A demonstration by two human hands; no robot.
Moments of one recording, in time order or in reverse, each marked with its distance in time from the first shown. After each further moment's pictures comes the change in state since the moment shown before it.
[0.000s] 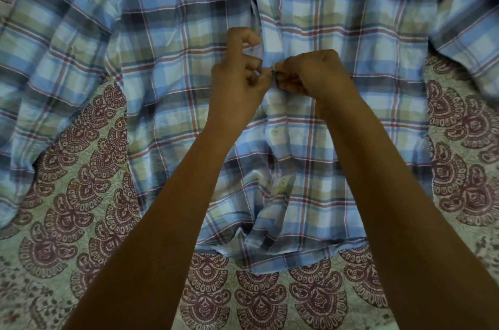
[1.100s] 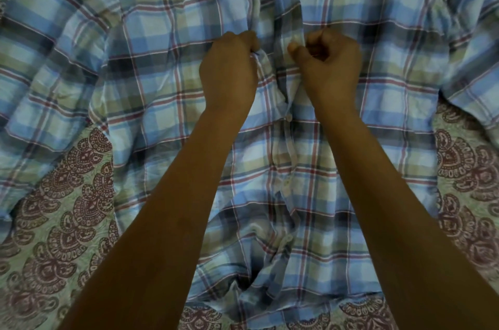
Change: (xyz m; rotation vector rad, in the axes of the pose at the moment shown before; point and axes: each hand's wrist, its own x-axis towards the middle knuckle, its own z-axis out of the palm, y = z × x) left_hand 0.105 -0.011 0.011 0.547 0.049 -0.028; right_hand 0.066 -0.026 -0.002 -0.202 0.343 -0.534
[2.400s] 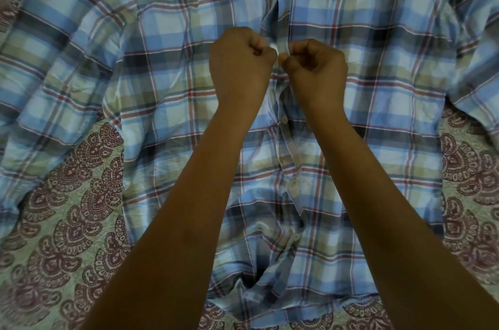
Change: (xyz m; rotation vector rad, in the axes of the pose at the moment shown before) left_hand -0.007 0.014 -0.018 -0.407 0.084 -0.180; right_hand -0.016 -0.010 0.019 0.040 -0.078 0.066
